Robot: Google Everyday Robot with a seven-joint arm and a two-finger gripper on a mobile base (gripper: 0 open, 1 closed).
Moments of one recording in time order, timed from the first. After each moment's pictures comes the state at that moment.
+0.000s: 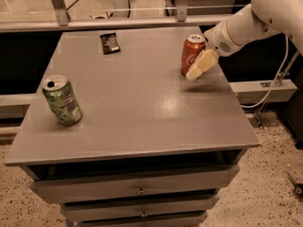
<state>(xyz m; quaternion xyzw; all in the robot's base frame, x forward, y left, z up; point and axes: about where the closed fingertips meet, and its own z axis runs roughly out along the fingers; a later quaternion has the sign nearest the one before) 0.696 -0.170 0.878 -0.52 0.77 0.07 0.36</state>
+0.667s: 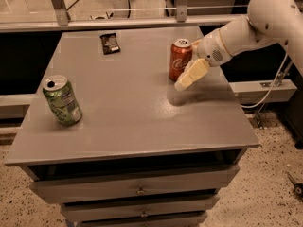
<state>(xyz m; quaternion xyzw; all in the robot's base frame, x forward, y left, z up) 0.648 -0.109 0.866 -0.55 0.73 0.23 0.34</state>
